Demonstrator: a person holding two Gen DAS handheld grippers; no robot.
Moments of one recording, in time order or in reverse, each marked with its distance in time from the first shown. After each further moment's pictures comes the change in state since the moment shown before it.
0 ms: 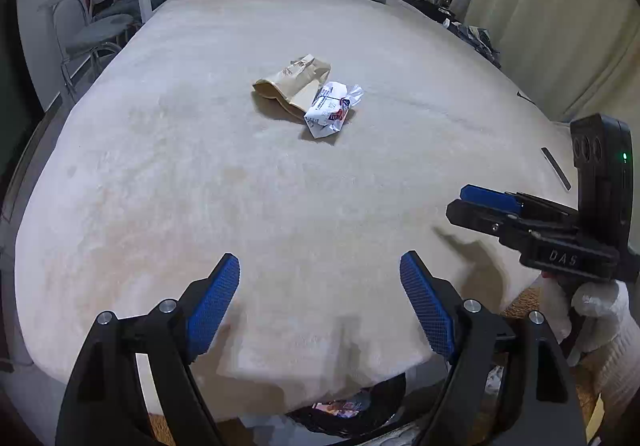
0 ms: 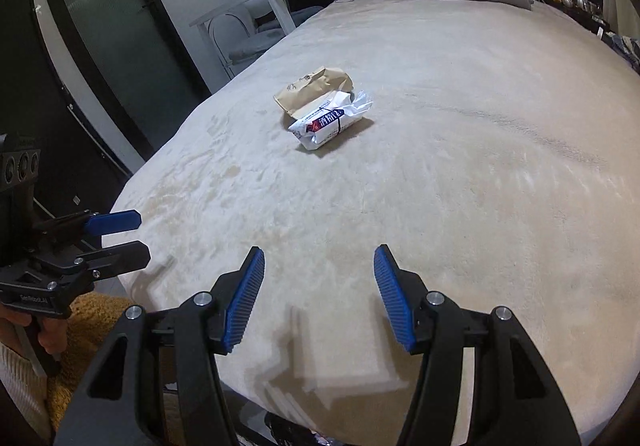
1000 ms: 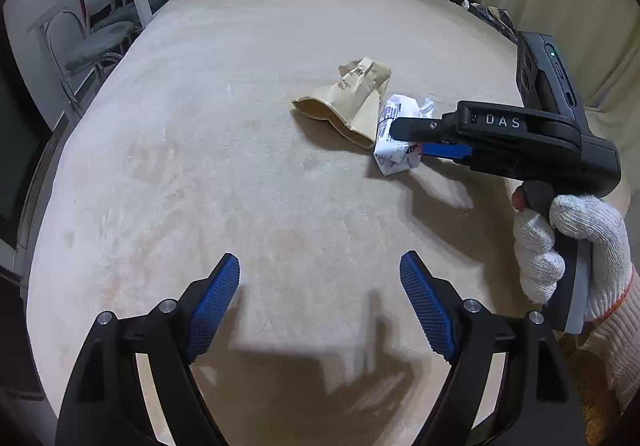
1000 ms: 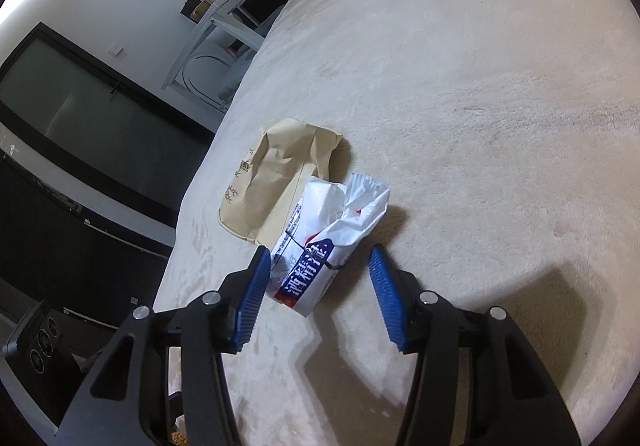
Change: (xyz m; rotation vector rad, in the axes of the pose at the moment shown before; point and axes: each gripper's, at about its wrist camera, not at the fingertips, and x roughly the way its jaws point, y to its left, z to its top) left arm 0.059 0.046 0.056 0.047 0.050 0.085; right arm 0.128 -0.054 0.099 0.328 0.022 0.167
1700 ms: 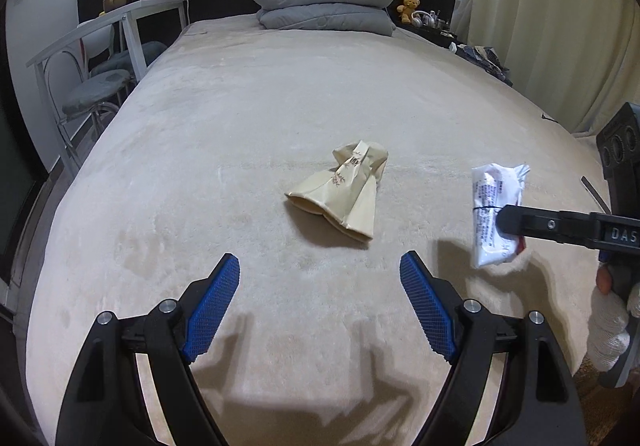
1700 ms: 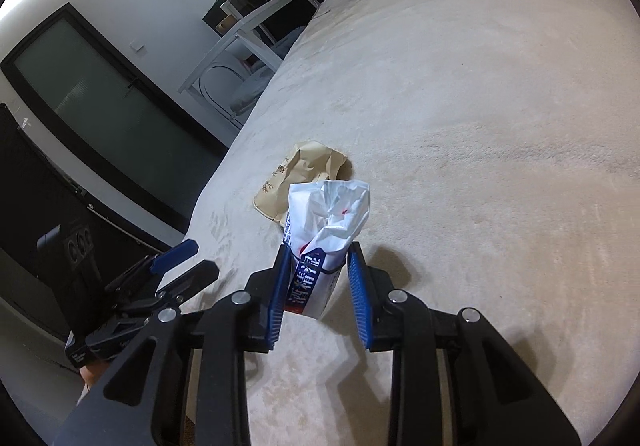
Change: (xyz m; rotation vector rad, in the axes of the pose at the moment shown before) left arm 0.008 -0.004 0.043 0.047 -0.209 -0.013; right arm -0.073 0.011 -0.023 -0.127 -0.105 -0.036
